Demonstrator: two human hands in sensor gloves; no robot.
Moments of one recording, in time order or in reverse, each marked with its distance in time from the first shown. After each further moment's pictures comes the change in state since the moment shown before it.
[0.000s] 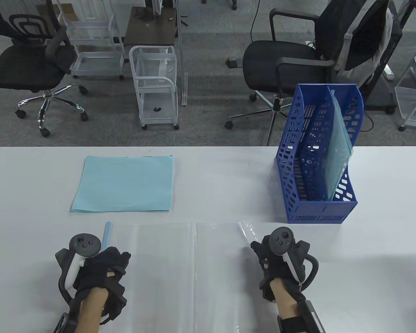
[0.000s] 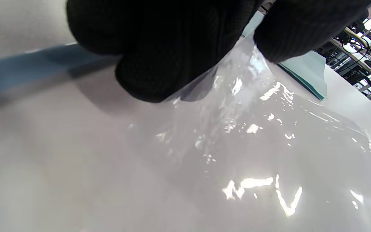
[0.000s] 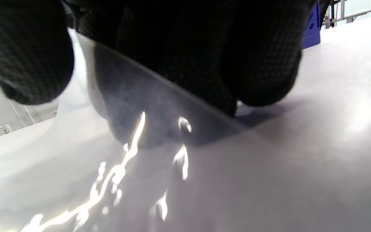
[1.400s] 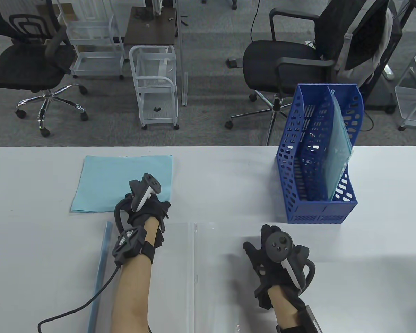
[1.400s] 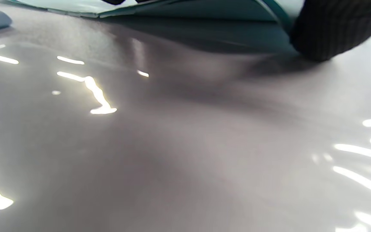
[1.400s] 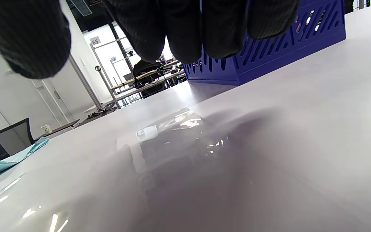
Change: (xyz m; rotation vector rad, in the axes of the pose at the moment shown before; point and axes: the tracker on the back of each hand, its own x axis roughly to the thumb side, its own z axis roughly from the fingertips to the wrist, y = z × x) left_hand 0.166 -0.030 -0.136 0.149 0.068 -0.435; right_hand 0.013 -0.017 0.026 0.063 -0.093 -0.079
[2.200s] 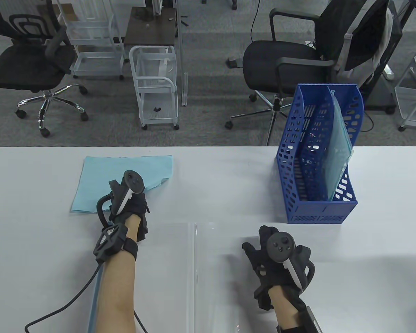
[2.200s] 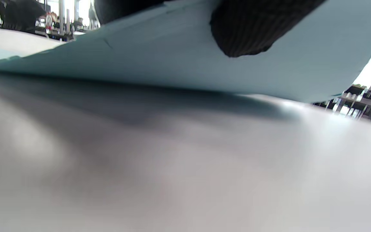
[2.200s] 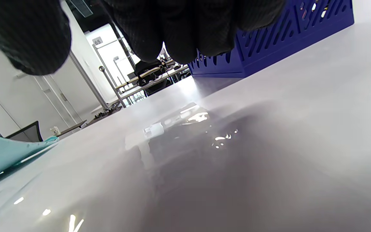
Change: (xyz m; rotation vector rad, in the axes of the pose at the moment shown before) left_hand -0.043 0.039 0.002 0.362 -0.162 0.169; right_hand 0.000 -0.001 0.000 0.015 -0.022 -0.054
